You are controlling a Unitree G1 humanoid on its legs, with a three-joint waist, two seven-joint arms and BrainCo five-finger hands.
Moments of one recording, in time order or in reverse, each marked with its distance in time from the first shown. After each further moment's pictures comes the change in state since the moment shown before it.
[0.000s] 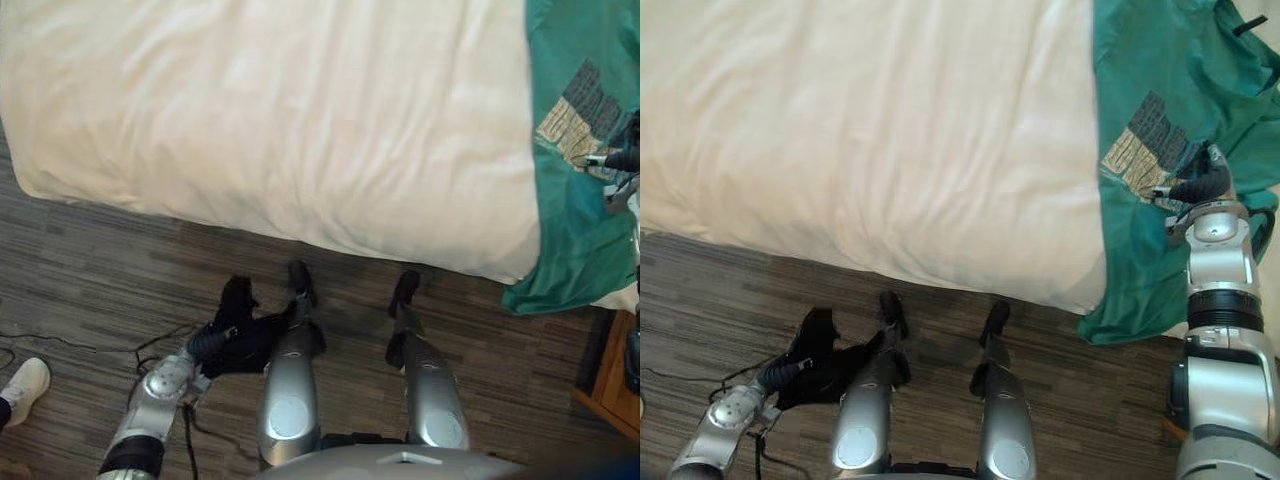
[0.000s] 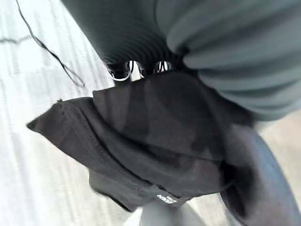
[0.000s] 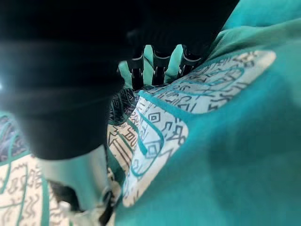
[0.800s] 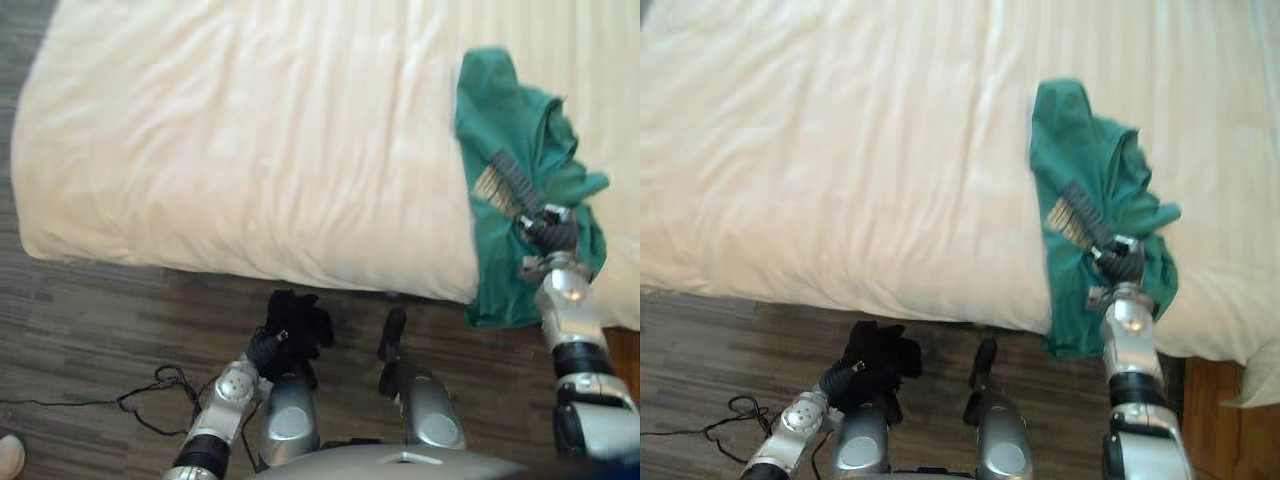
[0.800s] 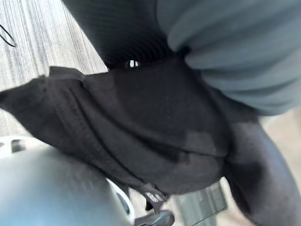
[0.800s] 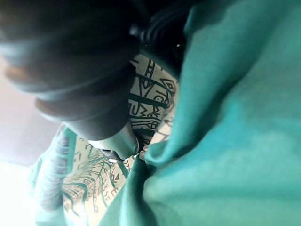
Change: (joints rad) left arm 0.017 -0.236 -0.170 0.082 0.028 0.126 0.178; right arm 0.469 0.464 -0.039 -0.041 0.293 -0.388 -0.093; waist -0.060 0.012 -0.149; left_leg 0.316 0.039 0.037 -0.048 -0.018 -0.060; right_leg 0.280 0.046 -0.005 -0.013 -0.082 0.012
